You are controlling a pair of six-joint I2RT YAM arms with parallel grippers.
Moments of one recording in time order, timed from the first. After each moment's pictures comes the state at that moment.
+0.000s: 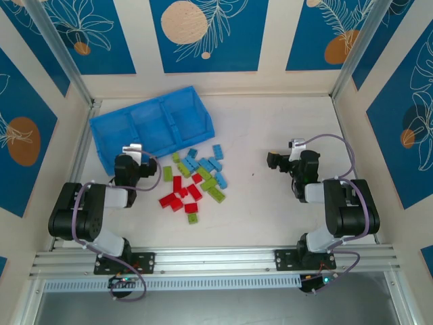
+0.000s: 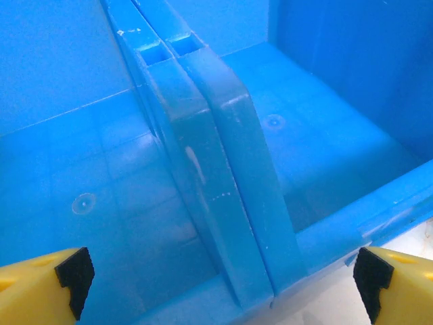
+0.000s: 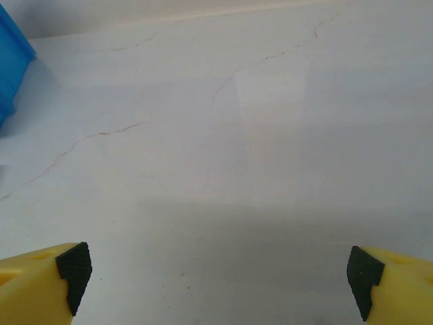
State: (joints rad) left arm -0.07 1.54 0.38 0.74 -0.07 0.06; right arm -0.01 1.53 0.39 0.71 -0.20 0.09
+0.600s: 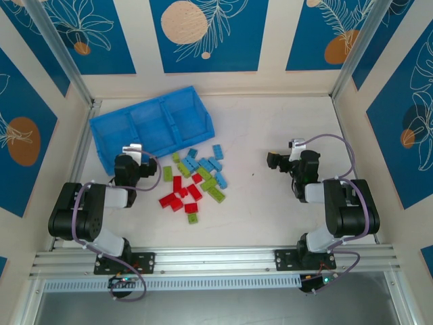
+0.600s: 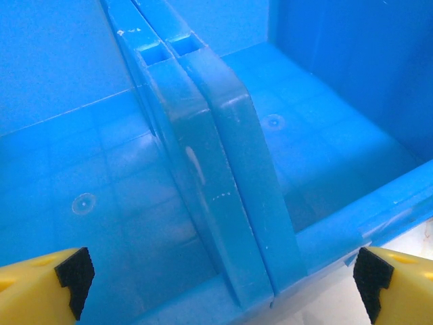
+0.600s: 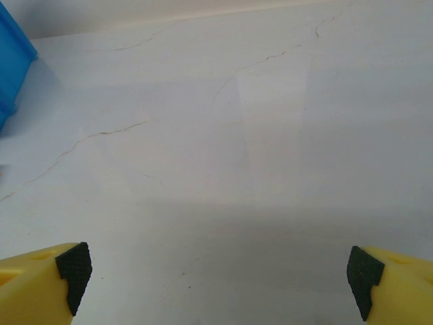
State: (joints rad) left arm -0.07 1.54 0.38 0.74 -0.07 0.06; right arm -0.01 1.52 0.39 0.71 -0.21 0.09
